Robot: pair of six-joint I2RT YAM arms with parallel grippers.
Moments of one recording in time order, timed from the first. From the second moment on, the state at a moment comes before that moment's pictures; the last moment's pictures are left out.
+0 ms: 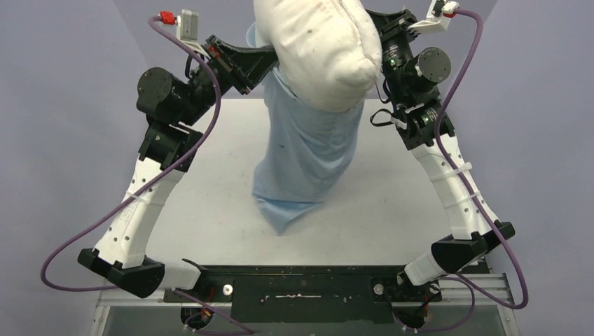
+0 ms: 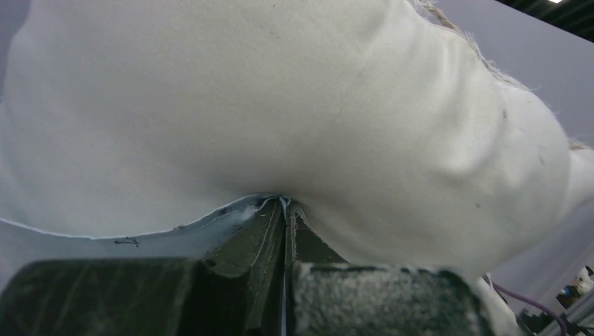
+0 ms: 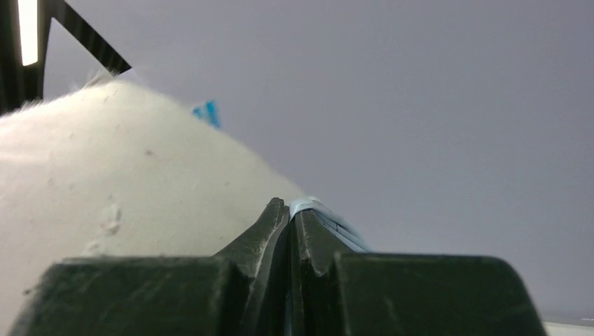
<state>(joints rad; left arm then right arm) -0.47 1.39 1.83 0.07 0.39 -0.73 0.46 1.49 1.89 0.09 0.09 0.68</state>
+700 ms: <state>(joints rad) -0.52 1.52 1.97 -0.18 0.31 -0.62 0.40 1.48 1.87 0.09 0.08 0.67</state>
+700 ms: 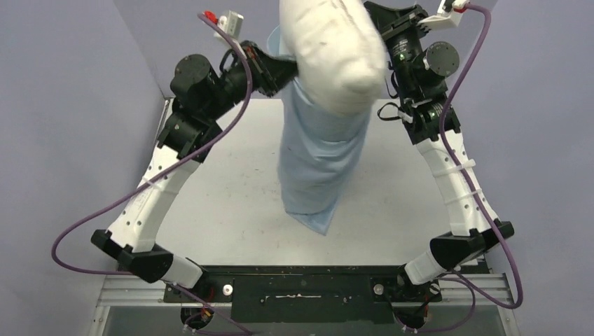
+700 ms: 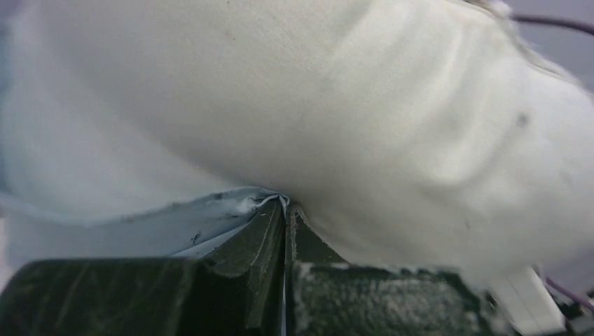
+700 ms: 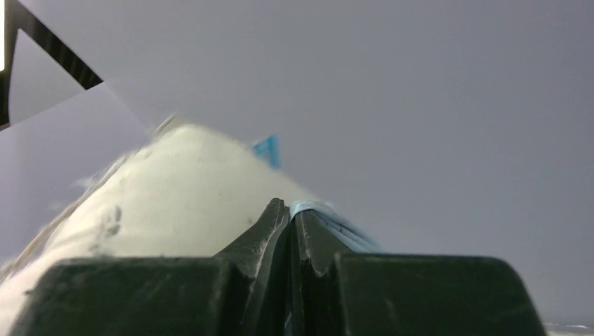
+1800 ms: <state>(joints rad) -0.47 1.57 2.21 -0.25 0.25 -0.61 0.43 1.50 1.93 0.12 0.02 0.76</state>
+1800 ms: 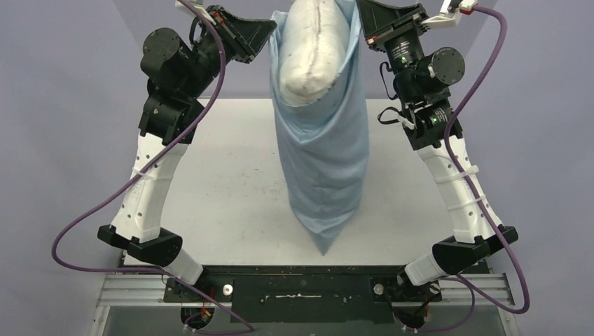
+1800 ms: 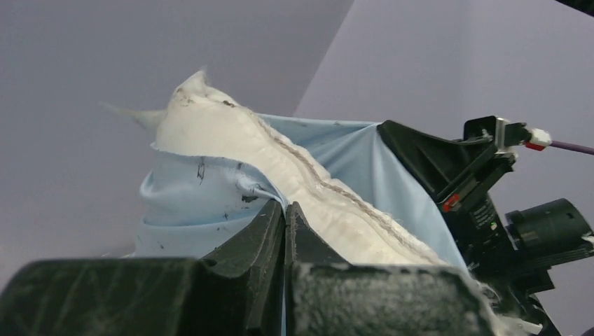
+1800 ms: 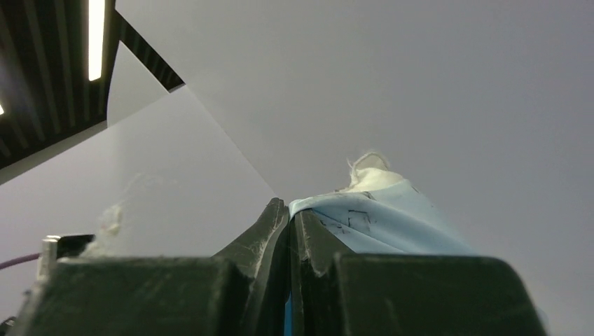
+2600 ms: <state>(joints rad) -0.06 1.59 2.15 -0.13 0.40 -0.93 0.32 1.48 1.94 0.10 0.06 0.80</state>
